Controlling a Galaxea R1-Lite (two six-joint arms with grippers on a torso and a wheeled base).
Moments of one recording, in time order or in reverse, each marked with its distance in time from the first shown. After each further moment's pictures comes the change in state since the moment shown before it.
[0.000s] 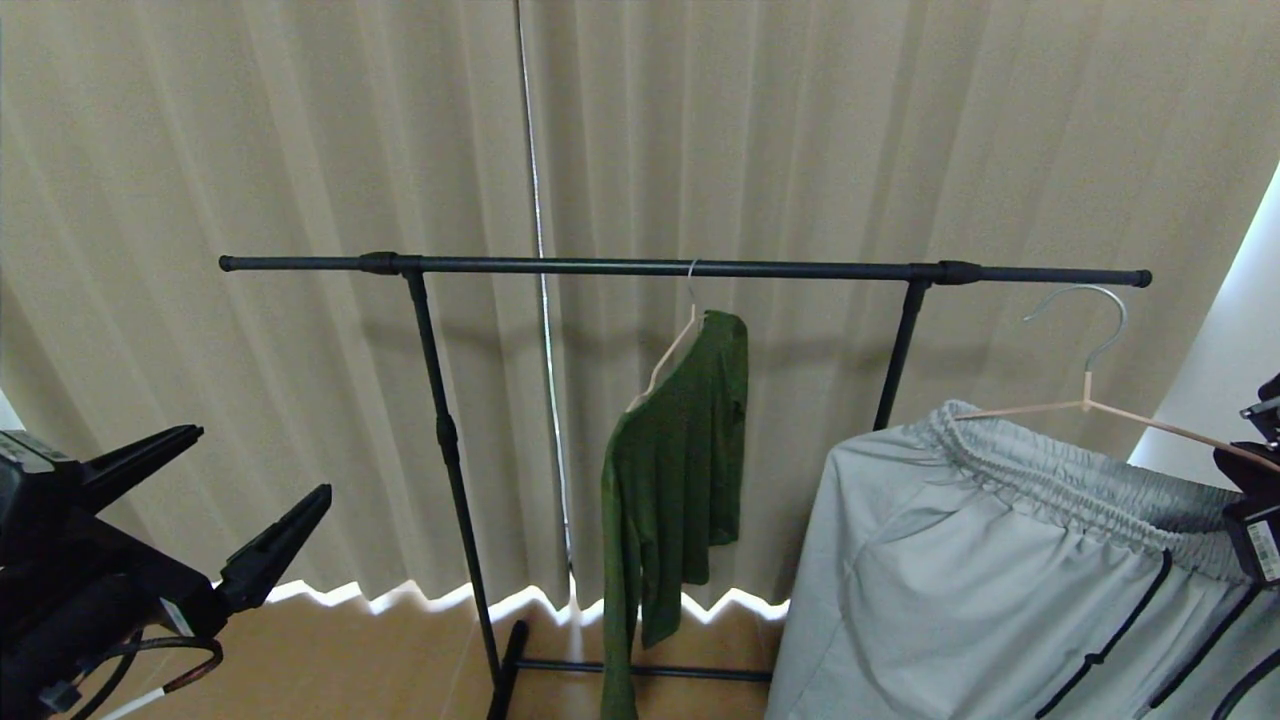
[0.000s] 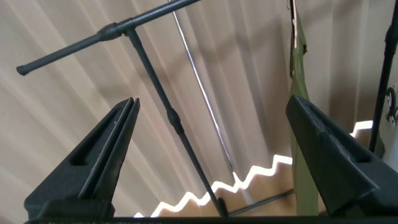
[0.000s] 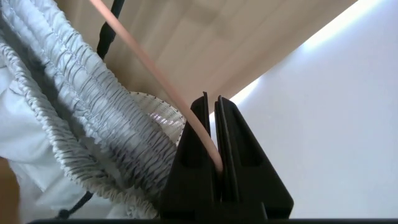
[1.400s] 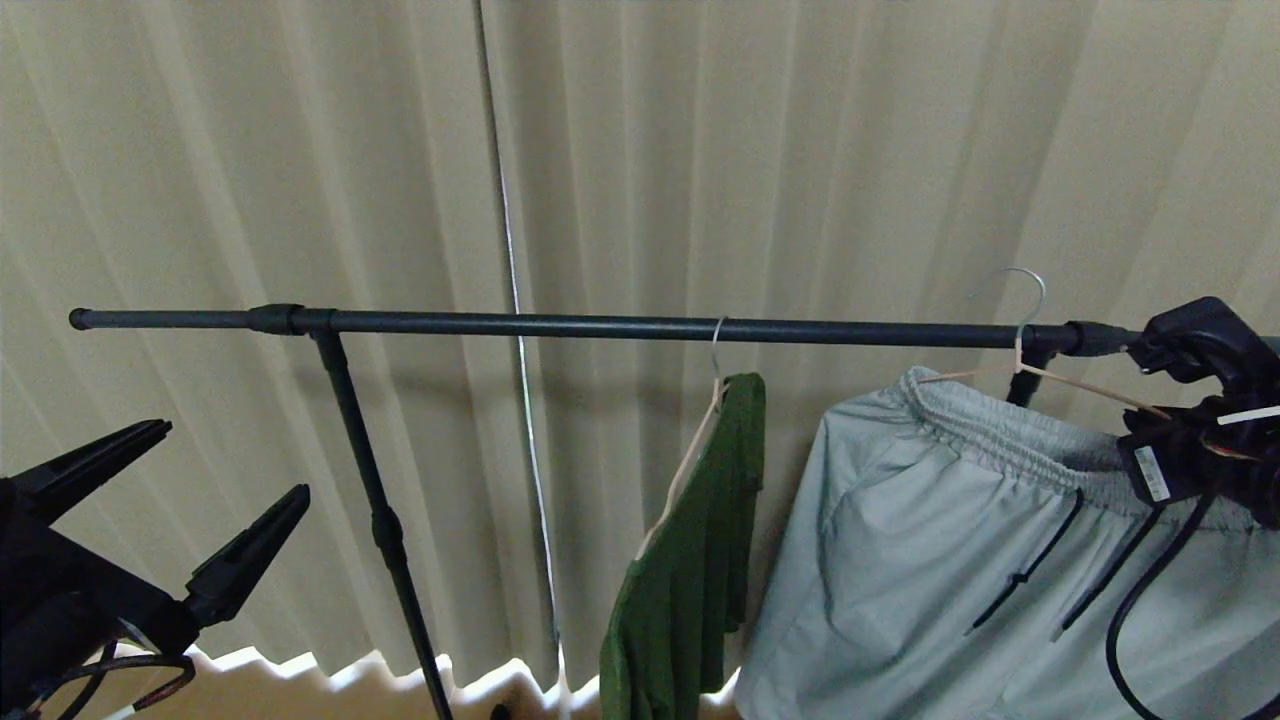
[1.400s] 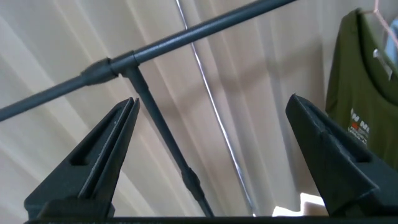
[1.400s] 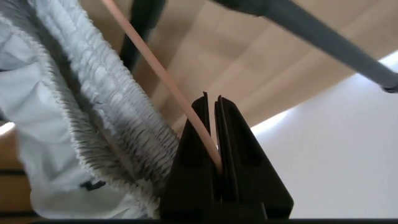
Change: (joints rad) left arm -0.007 -0.082 0.017 0.003 -0.004 0.004; right arm 0.000 0.309 -0.195 -0.010 -0.020 0.104
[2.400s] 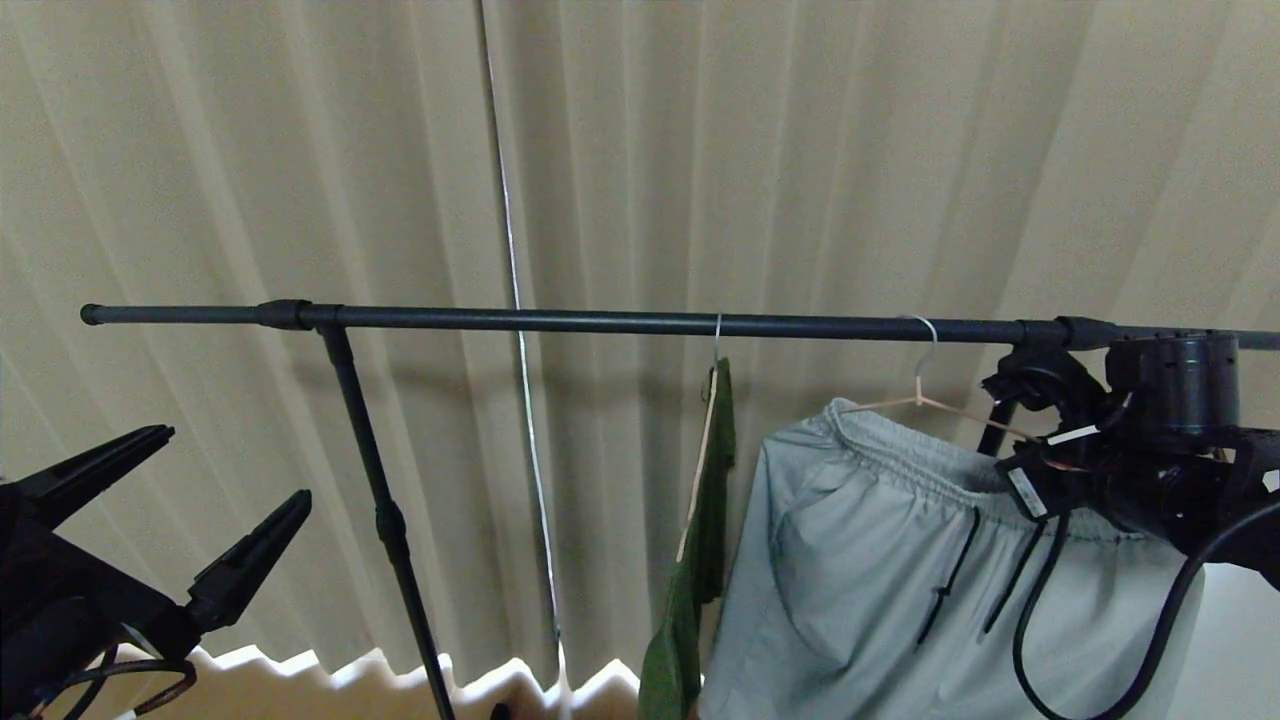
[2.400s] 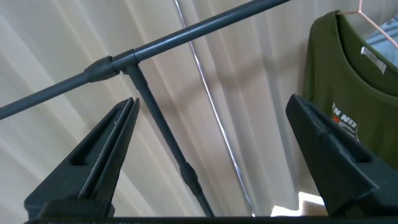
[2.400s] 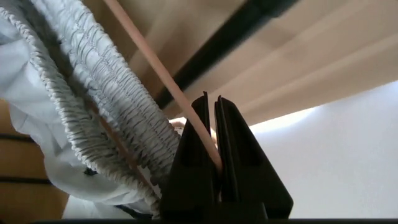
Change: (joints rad) left arm 0.000 0.000 0.008 0.002 0.000 0.000; right arm 0.161 0.207 -0.045 -0.006 -0.109 0.048
